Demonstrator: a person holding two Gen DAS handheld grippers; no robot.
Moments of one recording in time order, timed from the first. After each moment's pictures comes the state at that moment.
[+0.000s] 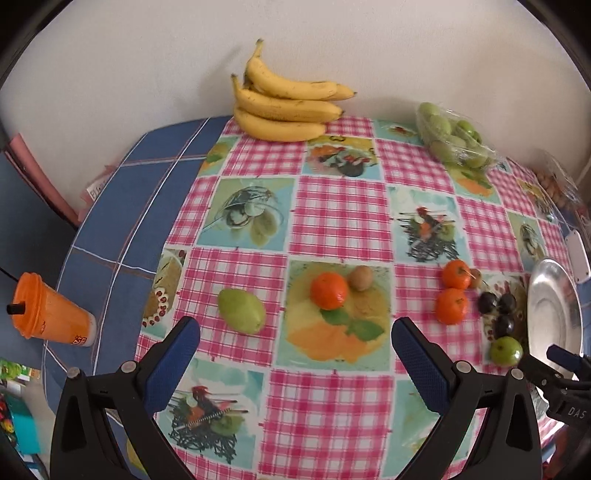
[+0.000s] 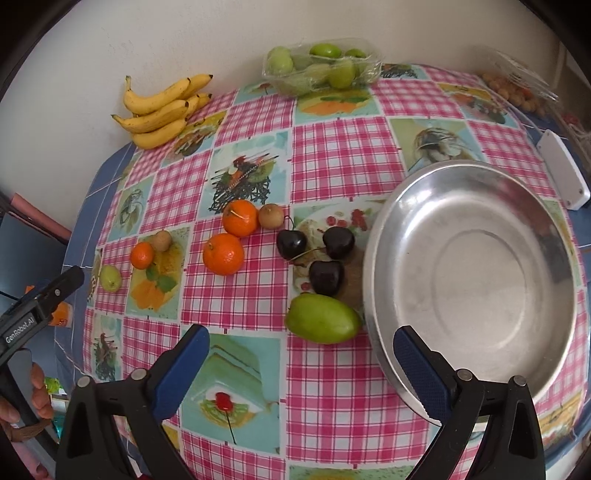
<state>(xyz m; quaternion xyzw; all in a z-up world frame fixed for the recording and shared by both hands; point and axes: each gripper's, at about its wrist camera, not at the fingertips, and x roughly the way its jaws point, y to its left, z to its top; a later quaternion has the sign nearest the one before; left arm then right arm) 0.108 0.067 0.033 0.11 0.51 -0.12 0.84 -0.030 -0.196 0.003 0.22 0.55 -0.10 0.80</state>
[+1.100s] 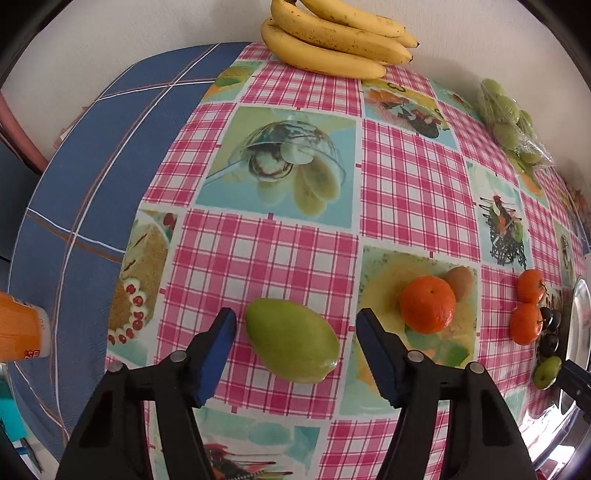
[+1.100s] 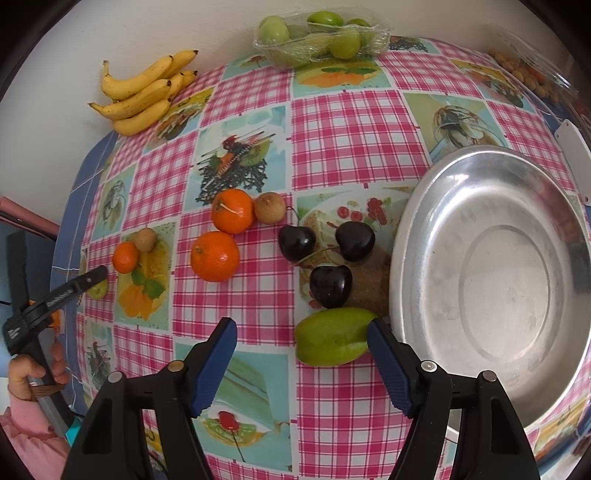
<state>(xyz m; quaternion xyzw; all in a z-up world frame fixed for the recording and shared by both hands) 0.182 0.106 -0.056 0.06 0.60 -0.13 0.79 -0.001 -0.191 -0.022 0.24 0.58 -0.09 0.77</state>
